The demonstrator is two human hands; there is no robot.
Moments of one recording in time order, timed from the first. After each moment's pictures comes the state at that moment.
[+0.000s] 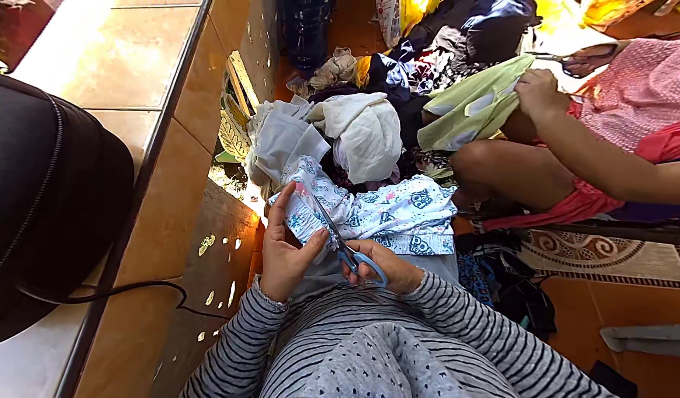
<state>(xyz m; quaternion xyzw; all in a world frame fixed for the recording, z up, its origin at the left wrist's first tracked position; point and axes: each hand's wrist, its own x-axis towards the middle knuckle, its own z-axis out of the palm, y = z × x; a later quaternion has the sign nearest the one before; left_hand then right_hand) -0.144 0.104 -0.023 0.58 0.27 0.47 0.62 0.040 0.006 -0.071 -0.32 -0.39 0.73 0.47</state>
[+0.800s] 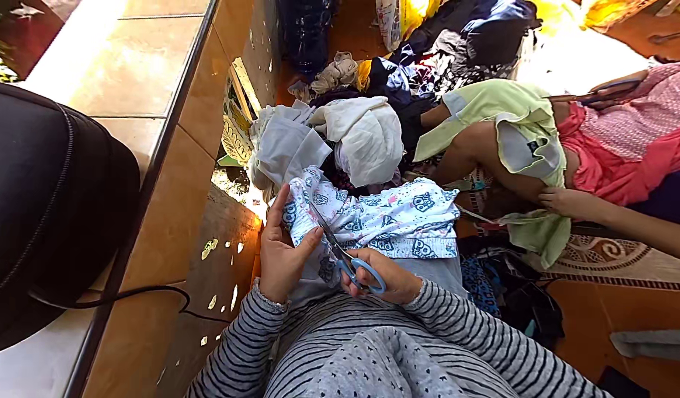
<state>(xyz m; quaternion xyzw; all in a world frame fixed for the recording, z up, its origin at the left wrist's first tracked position) -0.148 0.110 -0.028 0.57 0.30 0.47 0.60 0.028 0.003 -0.063 -0.31 -0.33 0.76 0.46</state>
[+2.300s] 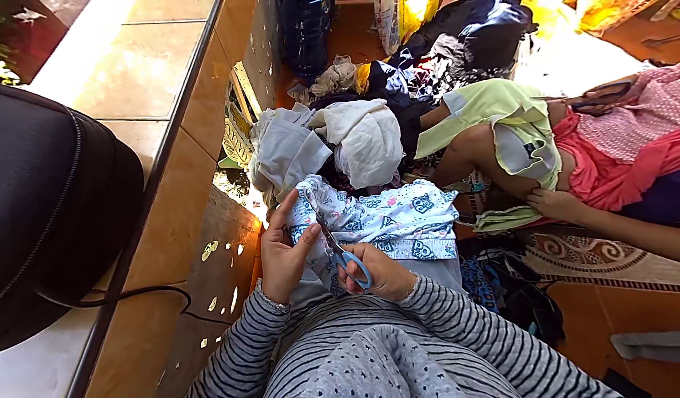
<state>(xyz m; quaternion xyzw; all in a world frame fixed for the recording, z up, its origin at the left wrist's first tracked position) -0.147 0.109 -0.028 0.56 0.30 0.48 0.60 0.021 0.012 -0.055 -0.35 -0.31 0.75 0.47</state>
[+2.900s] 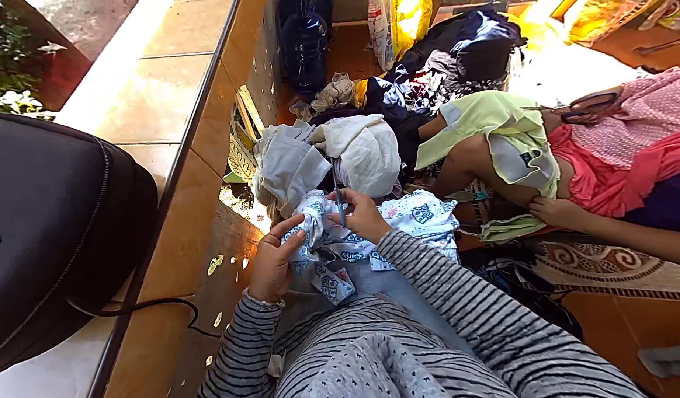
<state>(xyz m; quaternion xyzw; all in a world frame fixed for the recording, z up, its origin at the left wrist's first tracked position) -0.158 0.128 -0.014 0.41 0.40 0.37 0.73 0.063 0.112 -0.075 -0.65 -0.48 0.41 0.41</state>
